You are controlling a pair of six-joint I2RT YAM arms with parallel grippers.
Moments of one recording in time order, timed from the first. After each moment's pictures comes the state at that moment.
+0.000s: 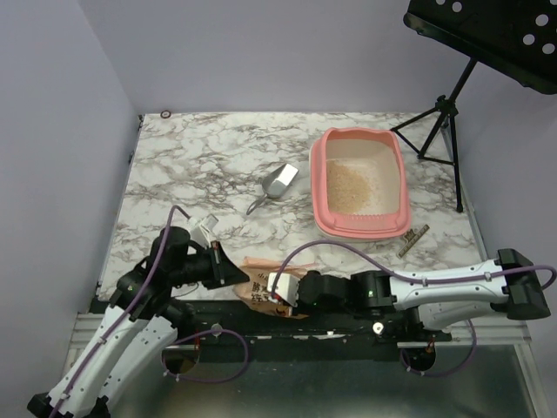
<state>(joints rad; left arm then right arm) -0.53 0.39 0.53 -0.77 0.59 -0.91 1.53 1.22 0.79 -0.32 0.20 -0.07</state>
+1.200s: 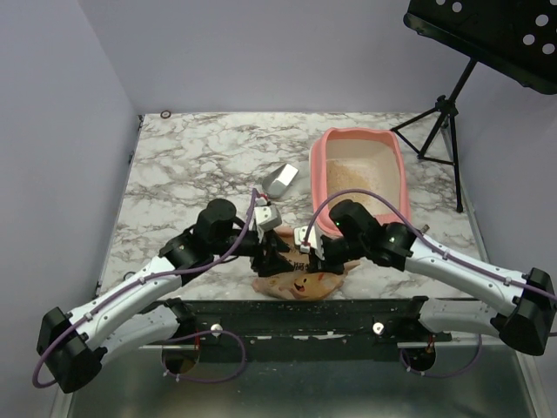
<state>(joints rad) -0.75 0.89 0.68 -0.14 0.72 -0.14 0.93 1.14 0.88 -0.56 -0.51 -0.51</state>
